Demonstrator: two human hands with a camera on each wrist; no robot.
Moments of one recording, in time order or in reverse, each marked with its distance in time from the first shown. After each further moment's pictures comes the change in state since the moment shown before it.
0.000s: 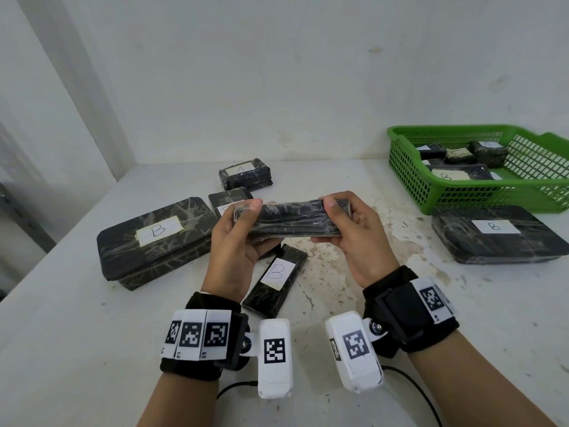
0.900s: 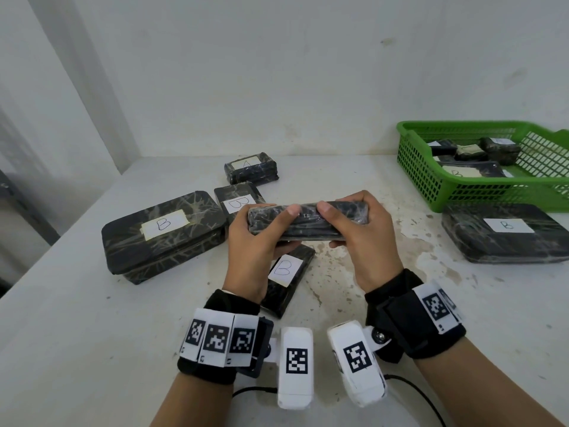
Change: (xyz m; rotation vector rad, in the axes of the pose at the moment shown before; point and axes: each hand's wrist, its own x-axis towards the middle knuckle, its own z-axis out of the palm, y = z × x) left_hand -0.010 -0.003 0.016 0.154 0.119 -0.026; right_hand -0.007 0.004 0.012 -0.151 0.187 -0.074
